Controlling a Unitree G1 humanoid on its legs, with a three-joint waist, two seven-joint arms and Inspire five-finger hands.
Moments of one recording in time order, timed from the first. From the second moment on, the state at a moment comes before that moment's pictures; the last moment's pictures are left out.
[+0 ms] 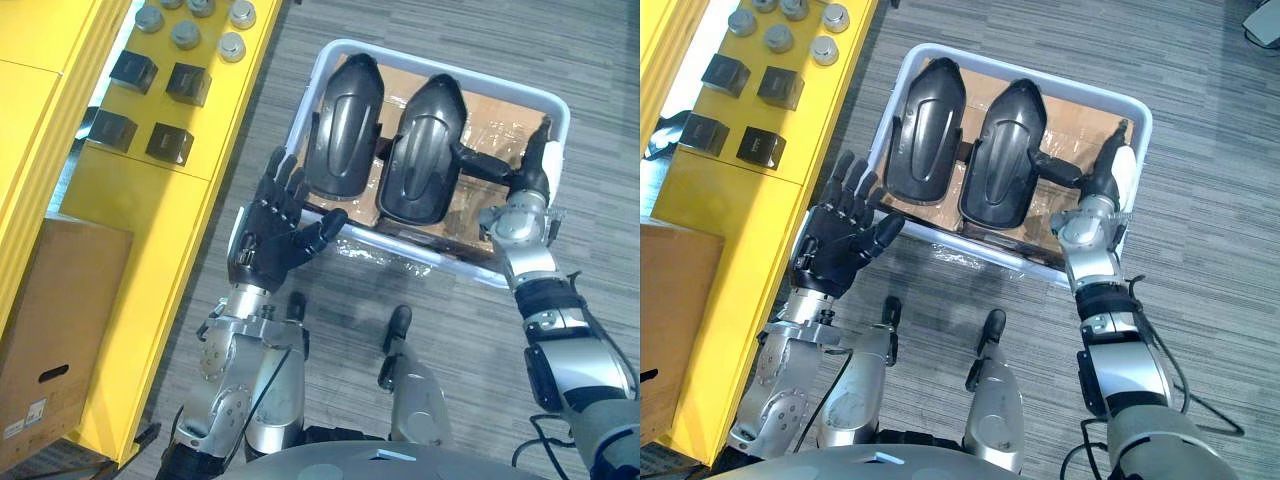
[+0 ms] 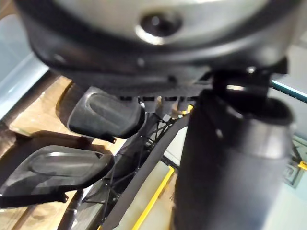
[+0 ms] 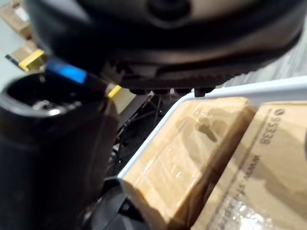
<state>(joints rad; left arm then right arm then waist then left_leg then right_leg) 0.15 0.18 -0.28 -0.31 -0.62 -0.23 -0.01 -0.73 -0.51 0.10 0.74 -0.03 0.08 -0.46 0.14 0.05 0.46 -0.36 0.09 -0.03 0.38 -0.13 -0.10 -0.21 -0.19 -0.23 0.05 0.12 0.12</state>
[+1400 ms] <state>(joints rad) 0.17 0.21 -0.30 -0.30 -0.63 -0.21 -0.06 -0.82 -0.53 0.31 0.94 -0.46 0.42 -0.34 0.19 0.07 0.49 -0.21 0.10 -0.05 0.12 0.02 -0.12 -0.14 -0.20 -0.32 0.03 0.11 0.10</state>
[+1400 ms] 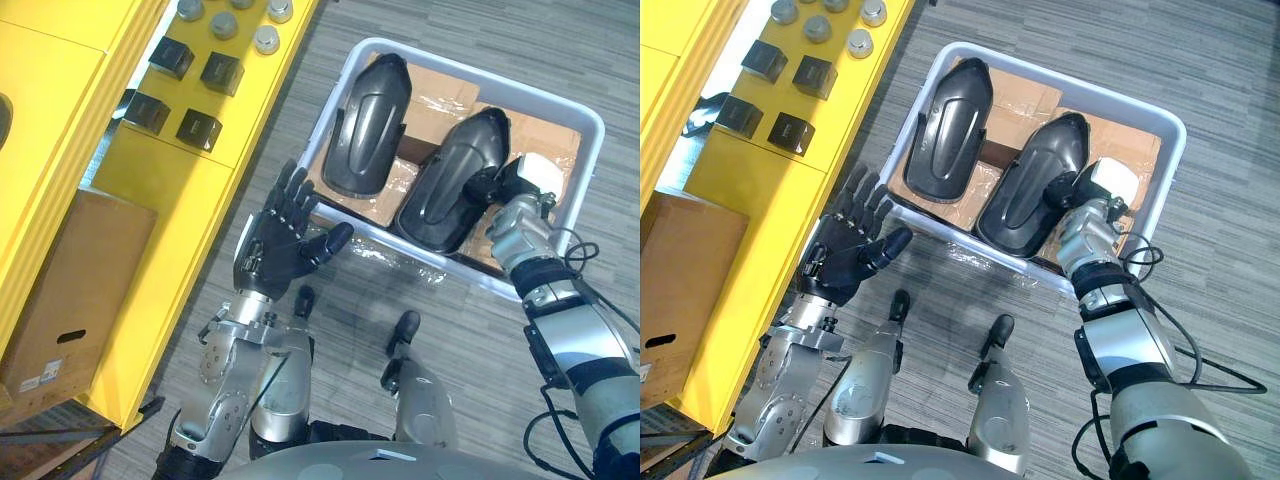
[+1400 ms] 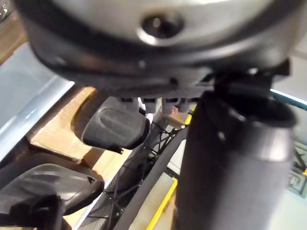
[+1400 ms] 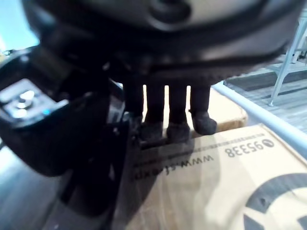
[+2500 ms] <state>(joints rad) -0.30 0.25 -0.32 0.13 -0.59 0.05 -0.01 -0.75 -0.46 0.31 0.62 -0.58 0.16 -0.52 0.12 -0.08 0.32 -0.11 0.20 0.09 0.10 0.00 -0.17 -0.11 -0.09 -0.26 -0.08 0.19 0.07</state>
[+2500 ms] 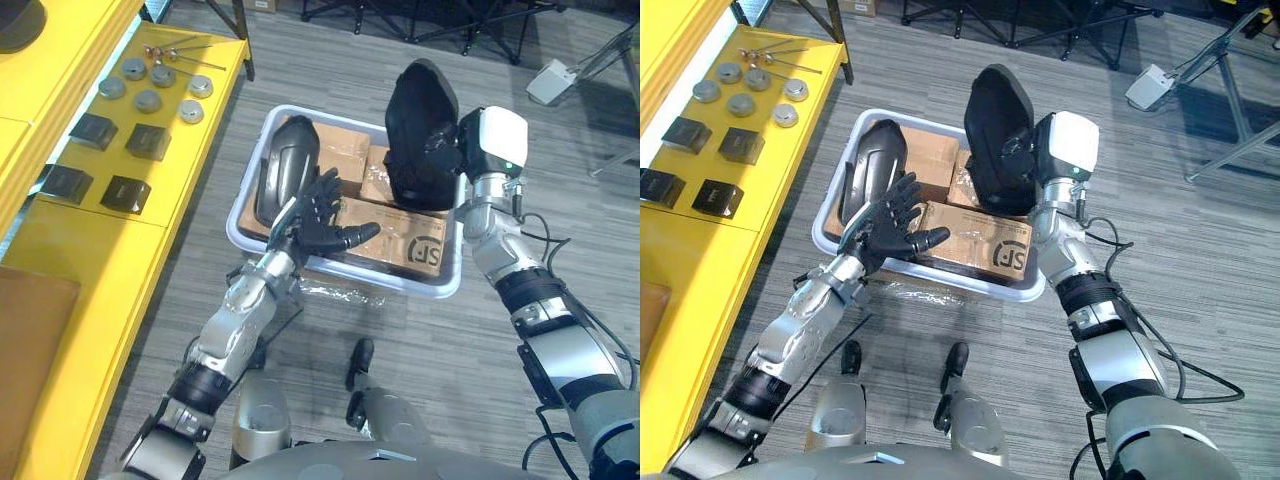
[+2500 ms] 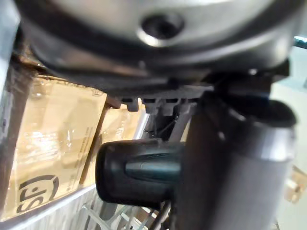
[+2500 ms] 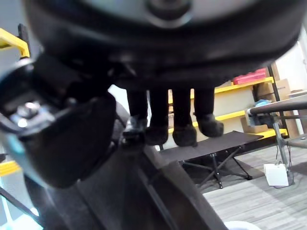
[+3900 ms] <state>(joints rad) -0.78 0.16 -0.18 0.68 -0.83 -0.24 0.04 -1.00 -0.31 0.39 0.42 -0.62 -0.06 -0.60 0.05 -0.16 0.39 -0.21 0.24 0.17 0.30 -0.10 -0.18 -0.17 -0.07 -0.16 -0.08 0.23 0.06</state>
